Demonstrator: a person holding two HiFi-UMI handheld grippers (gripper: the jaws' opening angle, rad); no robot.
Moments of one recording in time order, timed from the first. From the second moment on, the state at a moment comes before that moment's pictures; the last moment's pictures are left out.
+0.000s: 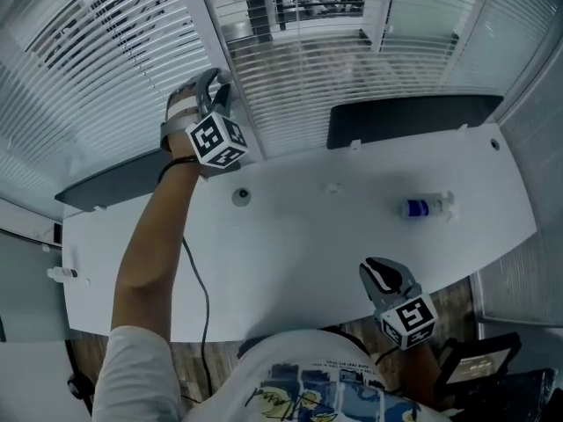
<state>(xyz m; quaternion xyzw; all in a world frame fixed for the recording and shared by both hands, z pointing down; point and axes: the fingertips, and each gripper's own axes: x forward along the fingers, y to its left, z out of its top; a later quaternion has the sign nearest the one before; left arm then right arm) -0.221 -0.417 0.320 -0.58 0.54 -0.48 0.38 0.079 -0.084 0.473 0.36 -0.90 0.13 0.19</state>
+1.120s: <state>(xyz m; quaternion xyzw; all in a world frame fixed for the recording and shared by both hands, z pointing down) -0.210 -0.423 0.324 -0.53 0.48 -0.54 0.44 0.071 -0.086 0.470 0.35 -0.90 0.14 0.19</state>
